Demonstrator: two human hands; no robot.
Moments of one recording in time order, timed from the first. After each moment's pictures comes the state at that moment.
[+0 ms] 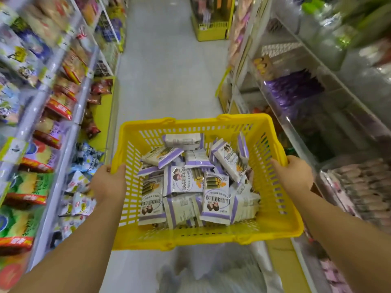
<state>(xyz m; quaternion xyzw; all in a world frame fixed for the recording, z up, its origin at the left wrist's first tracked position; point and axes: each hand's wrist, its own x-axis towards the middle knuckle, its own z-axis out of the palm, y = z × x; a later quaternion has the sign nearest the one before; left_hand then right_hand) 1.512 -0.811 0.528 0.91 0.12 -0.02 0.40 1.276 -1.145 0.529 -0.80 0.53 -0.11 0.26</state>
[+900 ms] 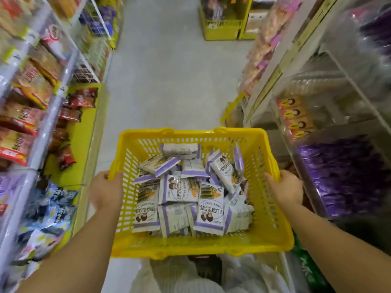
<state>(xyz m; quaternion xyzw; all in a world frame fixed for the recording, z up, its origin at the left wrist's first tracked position) 1.811 -1.042 0.456 0.92 0.15 -0.01 0.35 1.590 -1.378 0.459 -0.80 0.55 -0.03 0.24</state>
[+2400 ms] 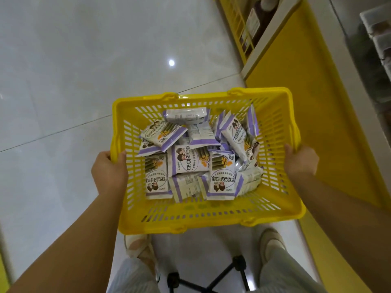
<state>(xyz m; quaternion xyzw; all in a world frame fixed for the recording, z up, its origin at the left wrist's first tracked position) 1.941 -1.198 -0.047 0.95 0.03 -0.18 0.24 1.673 -1.482 -0.053 -0.68 0.70 0.07 0.20</state>
